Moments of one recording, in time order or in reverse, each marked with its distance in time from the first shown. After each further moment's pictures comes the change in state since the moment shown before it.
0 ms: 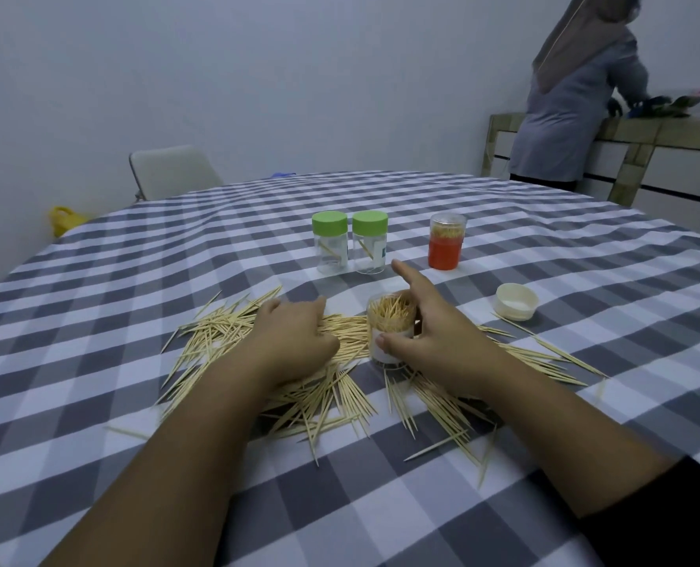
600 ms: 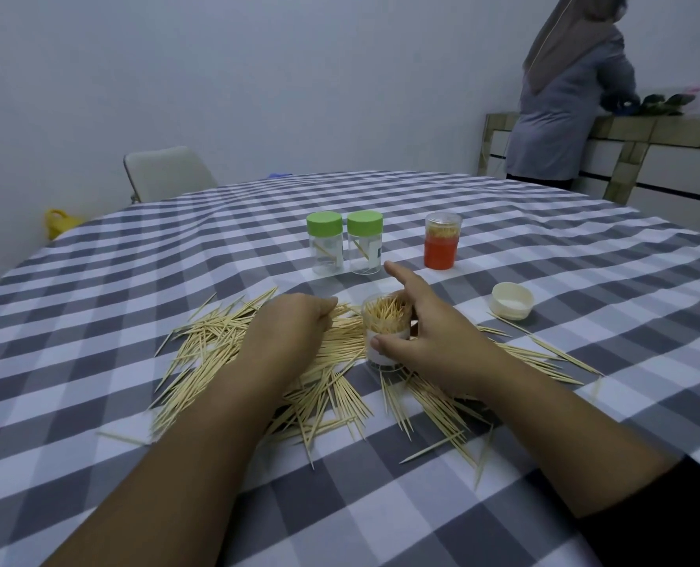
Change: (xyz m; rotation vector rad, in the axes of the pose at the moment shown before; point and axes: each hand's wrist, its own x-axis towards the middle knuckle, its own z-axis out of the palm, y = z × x) left_hand 0.004 0.006 0.006 -0.134 0.319 0.004; right_hand 0.003 0.004 -0.001 -0.045 0.003 -0.035
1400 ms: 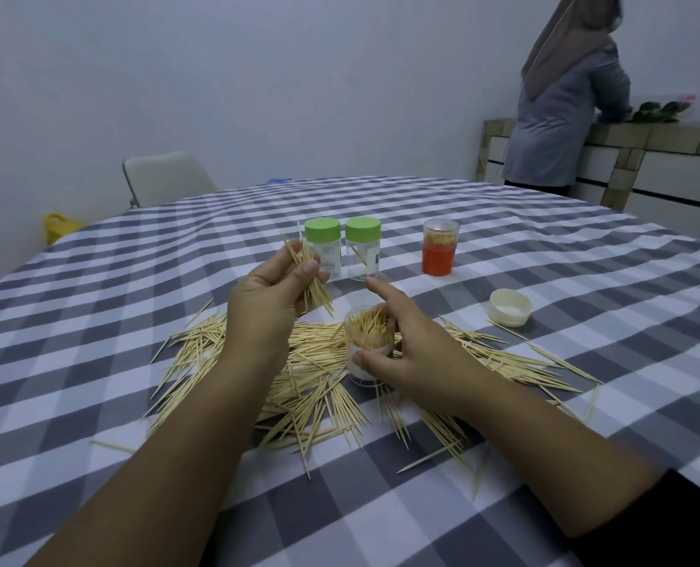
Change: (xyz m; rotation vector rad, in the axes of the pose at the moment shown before) left_hand 0.002 0.012 -0.017 -1.489 0.267 -0.212; right_hand -0.003 -0.009 0.011 -0.002 -0.037 -0.036
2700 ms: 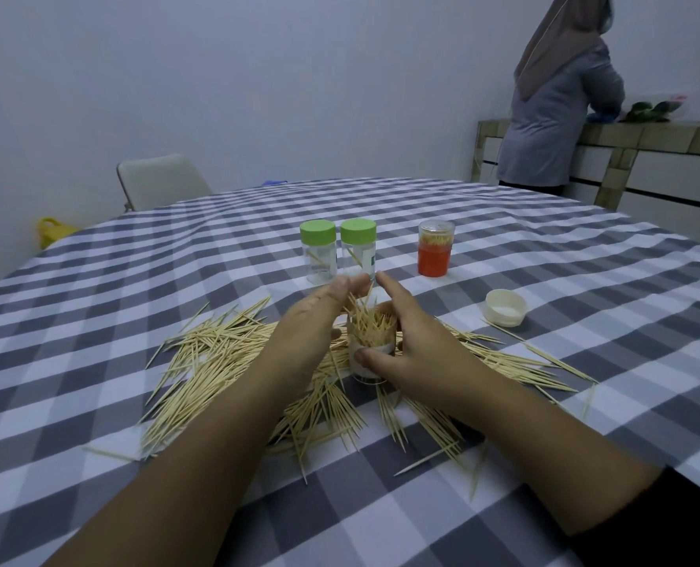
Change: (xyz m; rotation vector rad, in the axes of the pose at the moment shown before) left_hand -0.023 -0.007 0.017 0.387 -0.318 -0.130; right_hand 0.002 0.006 -0.001 0.027 0.059 0.001
